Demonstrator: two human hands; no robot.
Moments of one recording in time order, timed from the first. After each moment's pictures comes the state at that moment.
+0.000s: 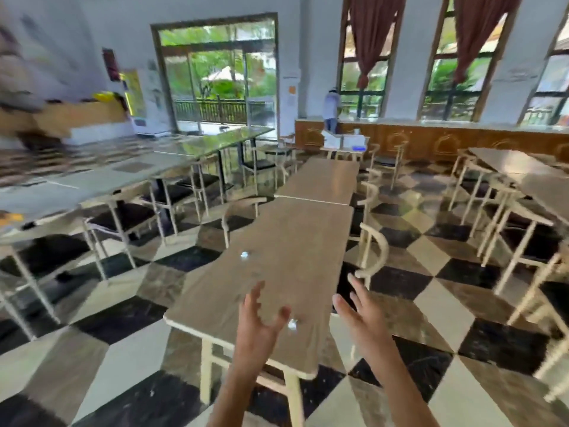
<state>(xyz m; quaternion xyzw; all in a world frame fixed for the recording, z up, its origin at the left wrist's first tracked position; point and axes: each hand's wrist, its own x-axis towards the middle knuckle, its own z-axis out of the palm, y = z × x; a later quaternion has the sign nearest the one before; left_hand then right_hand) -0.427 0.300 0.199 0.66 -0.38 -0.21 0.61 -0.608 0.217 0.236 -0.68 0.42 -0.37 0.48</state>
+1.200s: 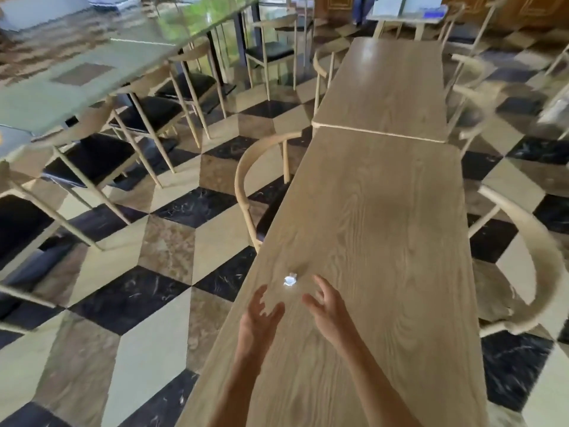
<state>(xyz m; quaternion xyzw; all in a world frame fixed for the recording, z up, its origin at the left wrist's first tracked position) 0.005 -0.090 0.011 0.76 -0.21 -0.38 0.49 -0.122 -0.181 0.024 -0.65 0.50 -0.16 0.55</state>
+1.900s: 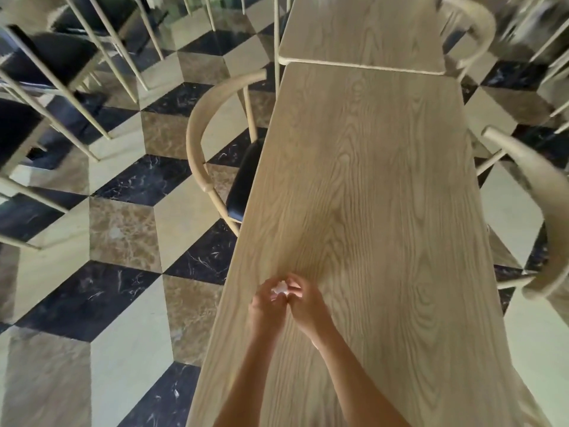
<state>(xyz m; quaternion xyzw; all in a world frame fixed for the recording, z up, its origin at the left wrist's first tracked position) 0.037 -0.185 -0.086 0.81 -0.23 -0.40 0.35 -0.044 -0.223 -0.068 -0.55 0.58 -0.14 0.59</state>
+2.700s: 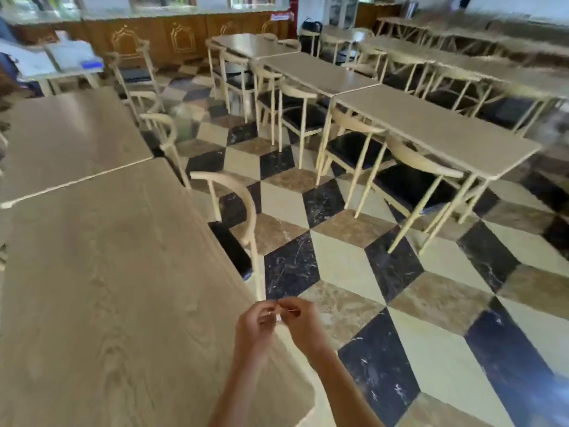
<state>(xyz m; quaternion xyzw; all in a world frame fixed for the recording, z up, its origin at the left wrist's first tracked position) -0.349 -0.023 0.052 0.51 -0.60 -0.53 0.30 -0.466 0.013 0.046 -0.37 0.72 -0.45 0.39</state>
